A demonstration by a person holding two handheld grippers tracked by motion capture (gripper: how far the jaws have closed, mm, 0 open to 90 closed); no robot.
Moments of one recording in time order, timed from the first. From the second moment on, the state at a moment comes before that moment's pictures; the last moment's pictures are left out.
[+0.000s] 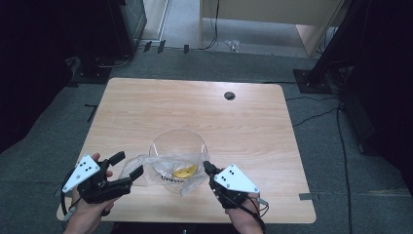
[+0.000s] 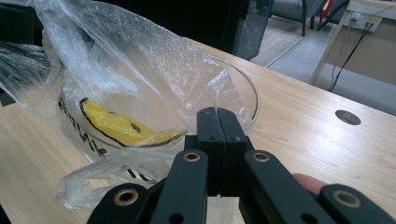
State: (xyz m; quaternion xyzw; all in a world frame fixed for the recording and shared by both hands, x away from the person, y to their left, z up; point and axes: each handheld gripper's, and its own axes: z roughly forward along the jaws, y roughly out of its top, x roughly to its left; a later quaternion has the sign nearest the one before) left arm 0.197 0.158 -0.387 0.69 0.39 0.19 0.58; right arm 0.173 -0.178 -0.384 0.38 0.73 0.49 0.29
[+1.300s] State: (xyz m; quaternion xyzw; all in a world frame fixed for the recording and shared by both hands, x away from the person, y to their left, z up) left arm 0.297 0.114 -0.444 0.73 0.50 0.17 0.44; right arm 0.270 -0.183 -0.410 0.44 0.74 0.44 0.27
